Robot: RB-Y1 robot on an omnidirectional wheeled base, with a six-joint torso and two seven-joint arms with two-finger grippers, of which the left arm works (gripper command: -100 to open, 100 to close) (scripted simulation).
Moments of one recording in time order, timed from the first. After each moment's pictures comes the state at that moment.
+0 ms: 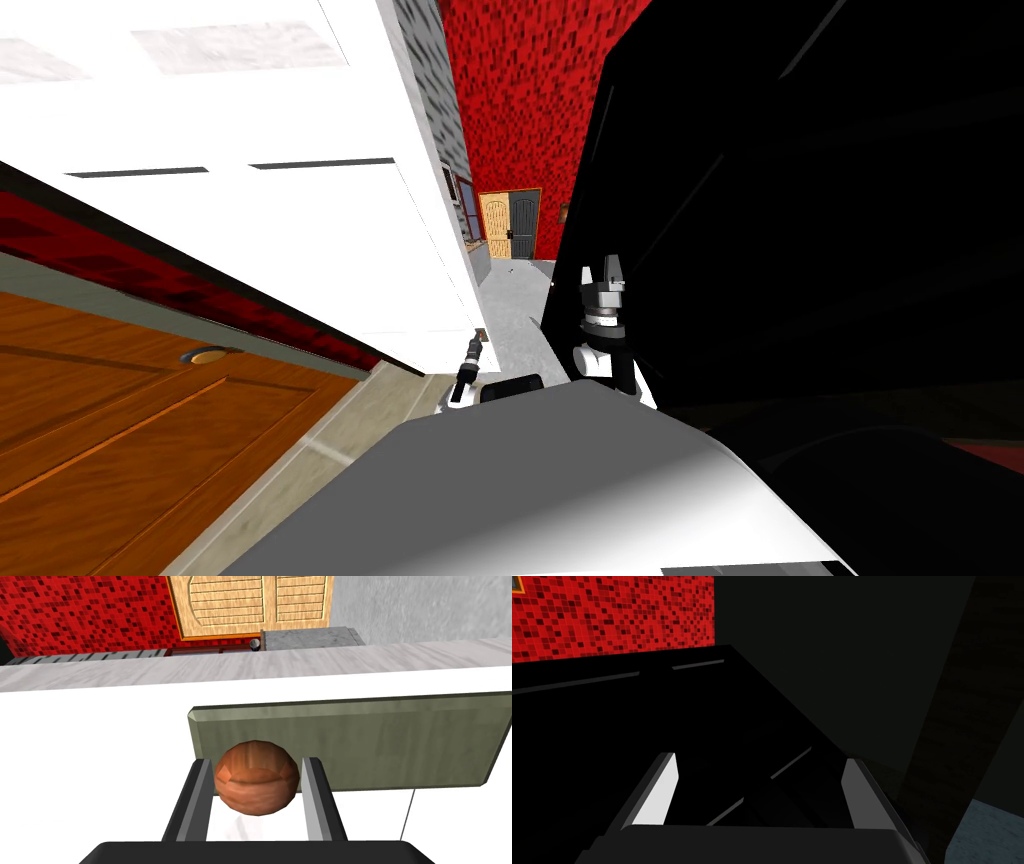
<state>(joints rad) 0.01 0.04 -0.15 -0.83 -0.07 -0.75 0.07</state>
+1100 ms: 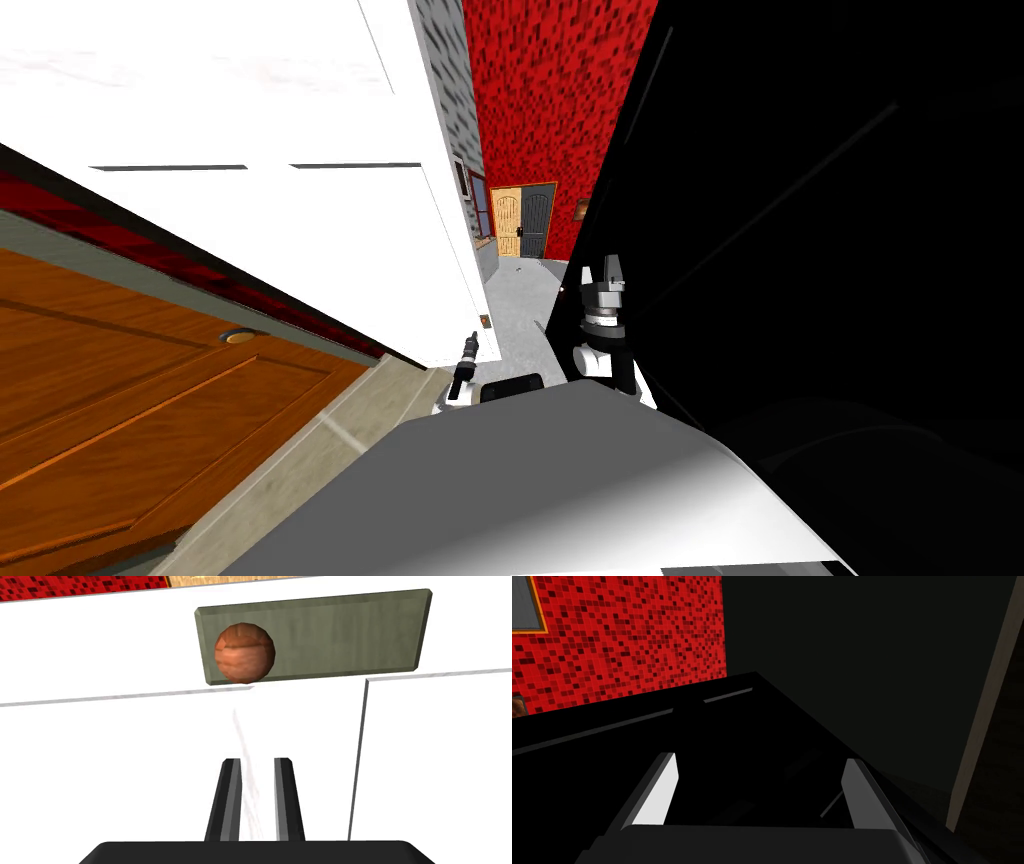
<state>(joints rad) -0.02 0.06 -0.13 -0.81 0.00 -0.76 0.01</state>
